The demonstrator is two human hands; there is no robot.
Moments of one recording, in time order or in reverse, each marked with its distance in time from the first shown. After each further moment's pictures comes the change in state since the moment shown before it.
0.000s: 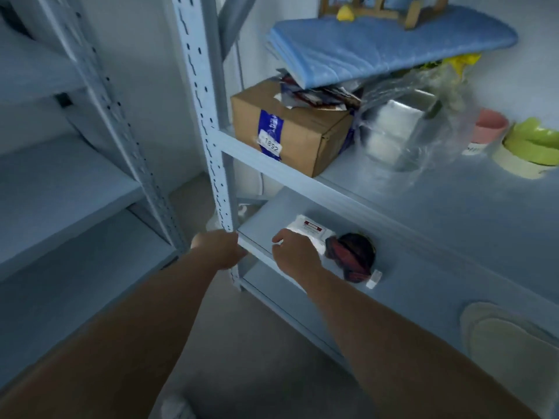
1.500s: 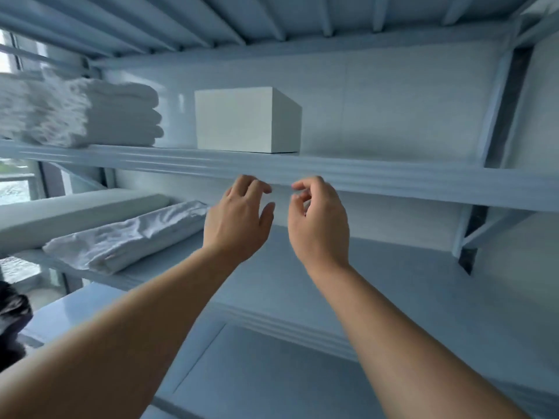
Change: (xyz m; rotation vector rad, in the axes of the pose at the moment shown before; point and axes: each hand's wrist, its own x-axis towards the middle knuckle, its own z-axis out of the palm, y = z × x) left_hand -0.256 -0.635 -0.264 0.159 1.339 -1.020; right_hand 0.016 -0.821 0.130 0.773 0.059 -1.426
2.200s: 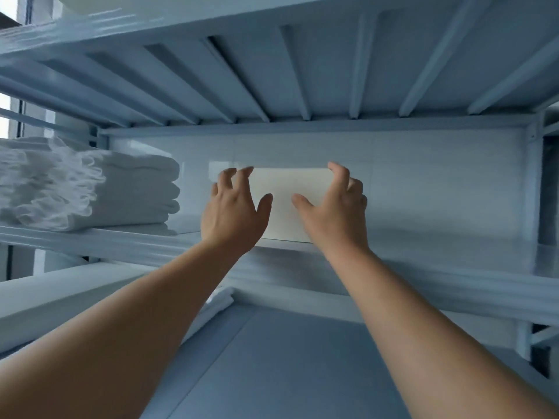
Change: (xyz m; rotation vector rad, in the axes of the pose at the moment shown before) left_hand 0.192 -0.177 0.009 -0.062 0.178 -0.162; right_hand 0.172 -0.061 0.161 -0.177 0.043 0.038
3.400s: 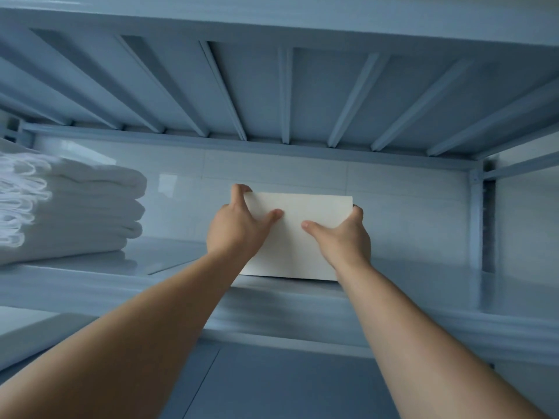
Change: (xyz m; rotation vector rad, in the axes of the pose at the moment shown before) left_hand 0.069 -0.034 0.052 -0.397 -0.201 -0.230; right_hand 0.051 0.009 0.053 0.070 0.109 0.380
